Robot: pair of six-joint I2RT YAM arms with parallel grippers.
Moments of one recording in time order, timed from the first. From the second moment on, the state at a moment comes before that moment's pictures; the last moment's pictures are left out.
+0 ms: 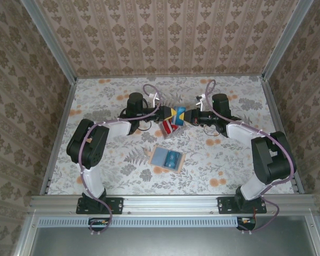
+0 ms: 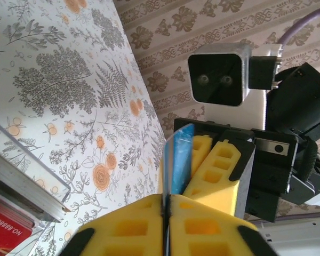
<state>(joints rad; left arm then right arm) -0.51 1.88 1.04 0.59 0.98 -0.97 0.23 1.61 0.89 0.21 -0.91 0.71</state>
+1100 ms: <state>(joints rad) -0.42 1.64 0.88 -0.26 0.59 -0.39 0.74 1.46 0.66 -0.12 -0.56 0.67</state>
